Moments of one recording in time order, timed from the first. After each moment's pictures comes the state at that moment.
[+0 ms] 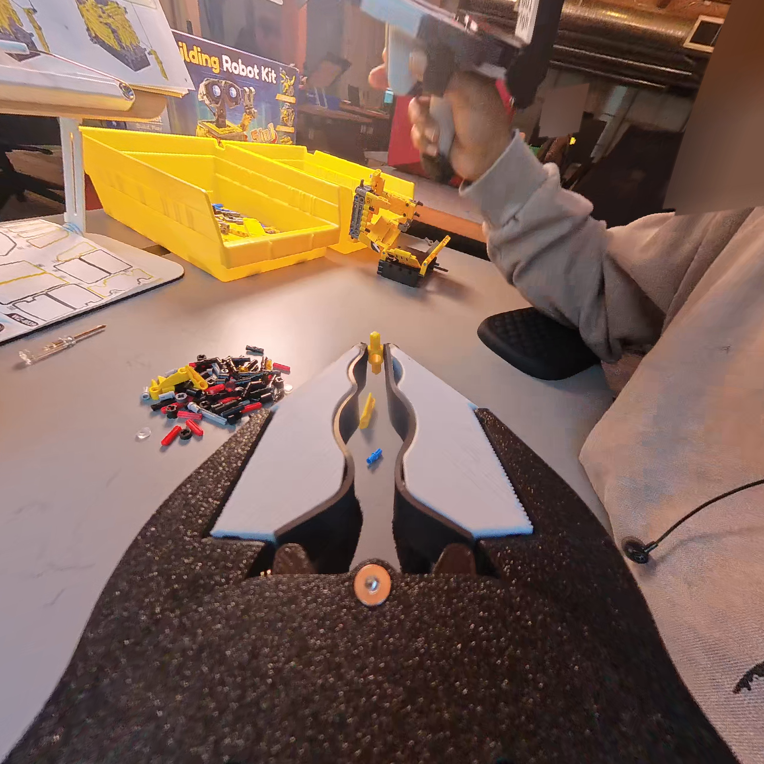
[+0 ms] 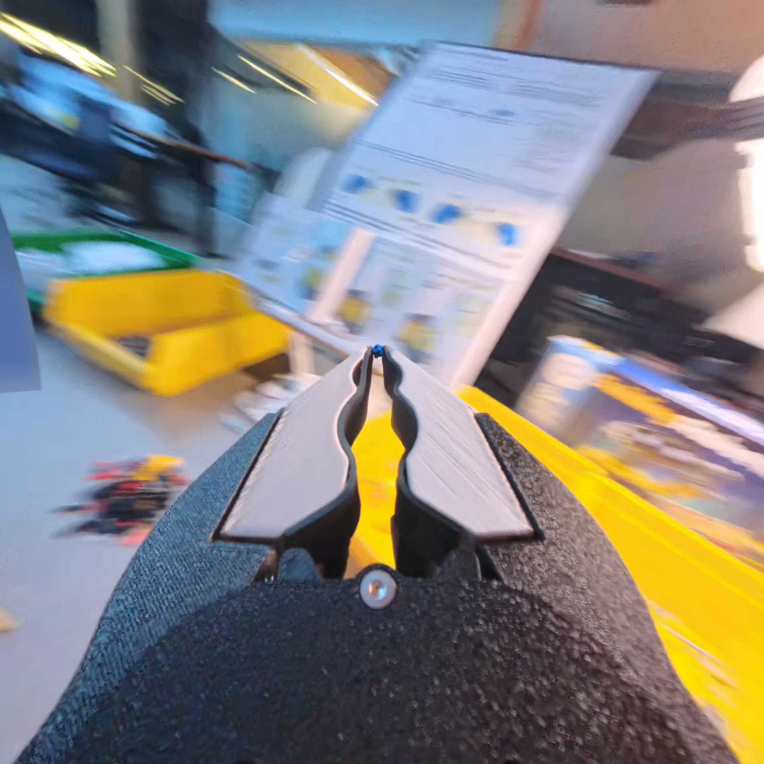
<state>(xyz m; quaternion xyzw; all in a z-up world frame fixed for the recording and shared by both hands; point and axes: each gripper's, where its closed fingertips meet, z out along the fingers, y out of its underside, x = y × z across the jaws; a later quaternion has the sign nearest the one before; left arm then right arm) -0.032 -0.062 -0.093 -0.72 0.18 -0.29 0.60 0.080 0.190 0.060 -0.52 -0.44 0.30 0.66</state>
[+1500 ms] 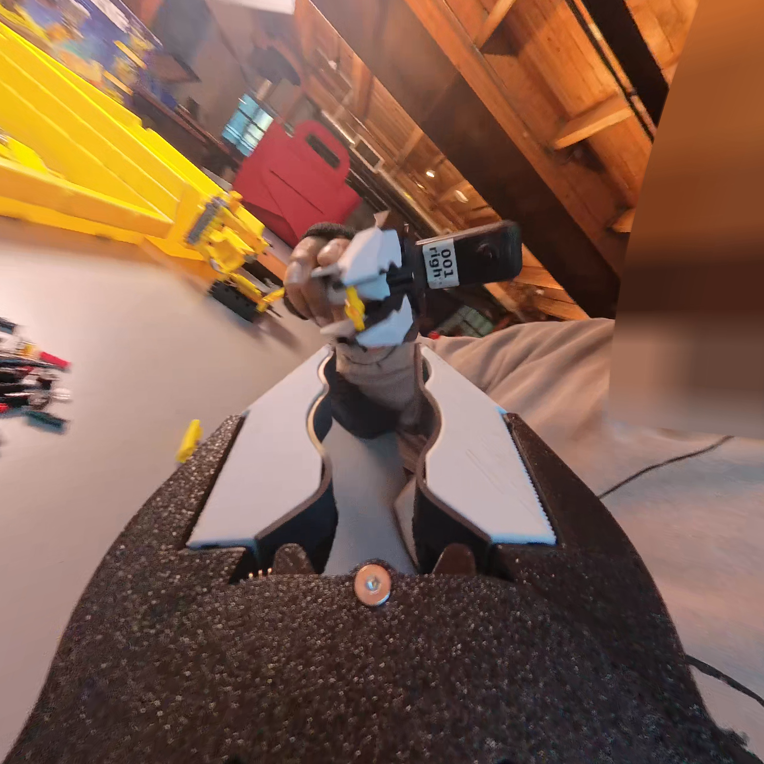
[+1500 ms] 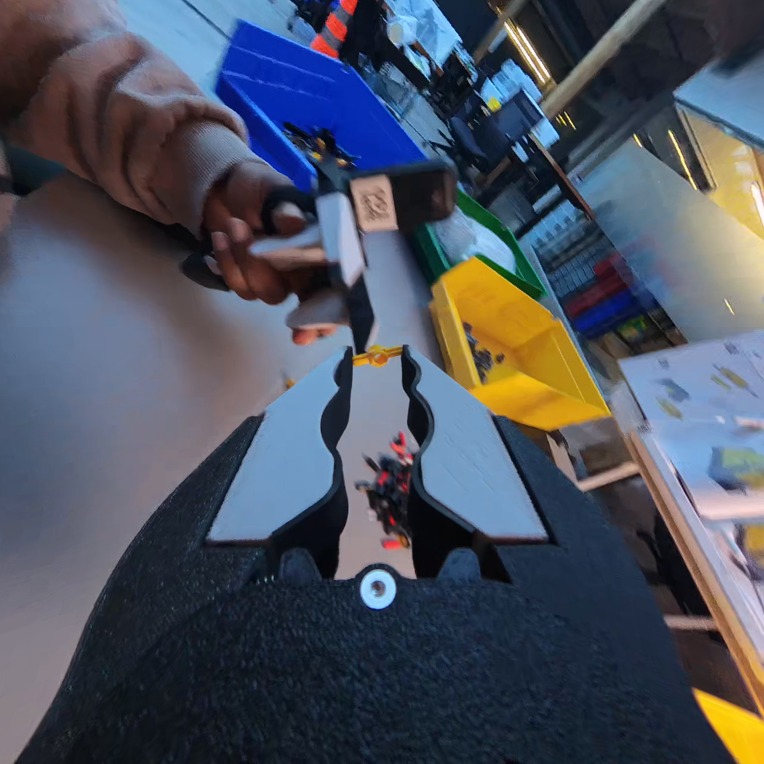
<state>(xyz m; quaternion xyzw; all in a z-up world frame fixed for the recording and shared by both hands) -0.005 -0.084 -0.060 -0.62 0.08 -0.59 0.51 -0.013 -0.068 -0.061 -0.22 -0.77 0.34 0.50</state>
